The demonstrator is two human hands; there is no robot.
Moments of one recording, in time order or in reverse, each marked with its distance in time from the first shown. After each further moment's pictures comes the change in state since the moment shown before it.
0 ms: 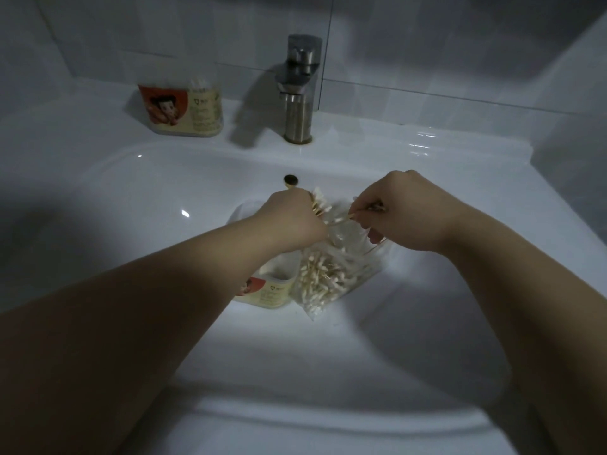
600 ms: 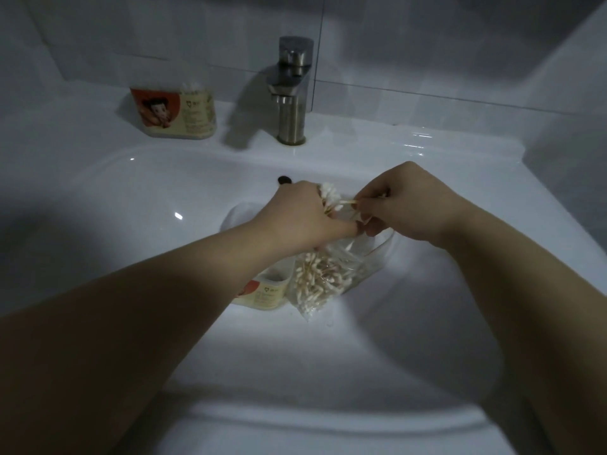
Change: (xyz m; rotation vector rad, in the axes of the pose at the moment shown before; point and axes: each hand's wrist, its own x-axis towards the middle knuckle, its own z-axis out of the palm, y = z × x) left_hand -0.013 0.015 0.002 -0.227 0.069 0.248; right_hand -0.002 0.006 -0.005 0.269 0.056 0.180
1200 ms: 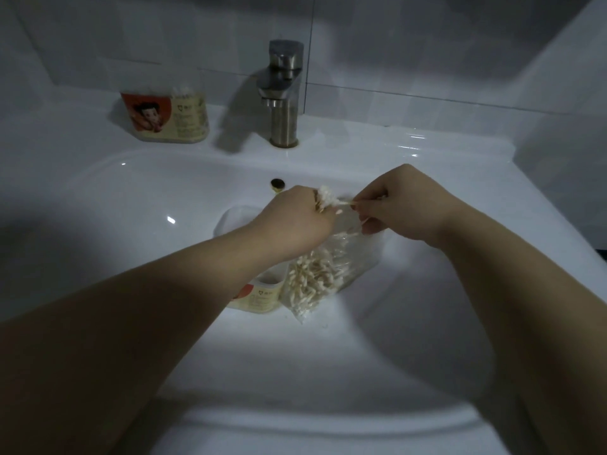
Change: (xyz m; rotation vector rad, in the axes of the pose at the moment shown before) left_hand 0.007 -0.006 0.004 0.067 -0.021 -0.048; right_hand 0.004 0.009 -0.002 0.039 0.008 0.060
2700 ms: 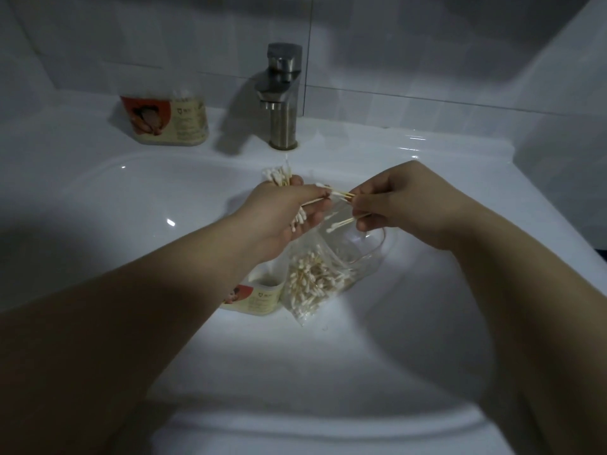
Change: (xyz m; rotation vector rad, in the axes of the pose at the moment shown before) left_hand 0.003 0.004 -0.007 -1.242 0.078 -0.333; right_hand -0.005 -0.002 -0.005 0.402 -0.034 -0.031
